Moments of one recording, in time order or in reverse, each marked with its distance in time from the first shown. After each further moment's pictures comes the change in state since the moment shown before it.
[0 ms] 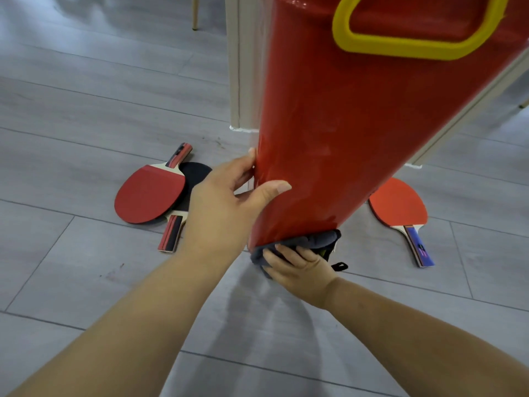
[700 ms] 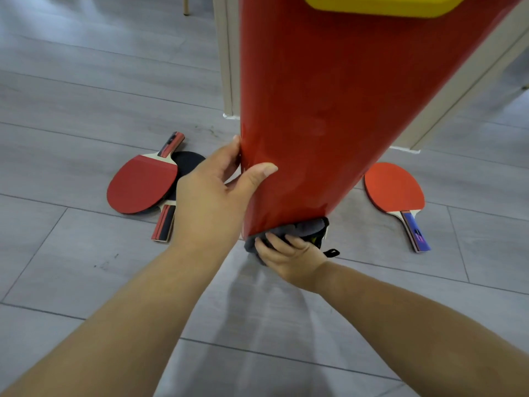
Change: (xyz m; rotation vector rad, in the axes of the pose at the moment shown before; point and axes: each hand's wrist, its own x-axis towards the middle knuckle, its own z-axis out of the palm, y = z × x) left_hand -0.012 0.006 0.010 -0.027 0.064 -0.011; right_hand -0.001 0.000 0.005 -0.045 -0.030 -0.098
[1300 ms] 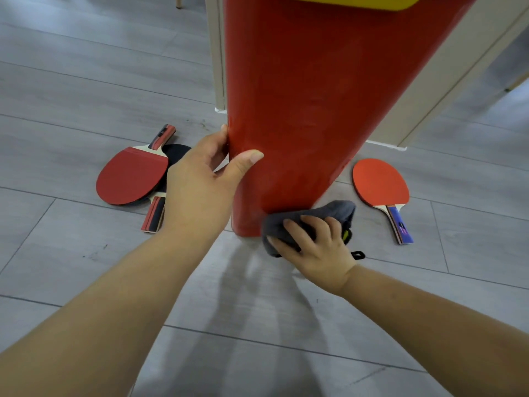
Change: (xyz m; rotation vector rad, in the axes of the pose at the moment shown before) left_hand -0.001 -0.001 0.002 0.024 0.025 -0.016; right_hand -0.032 0.029 -0.046 0.164 0.227 0.320
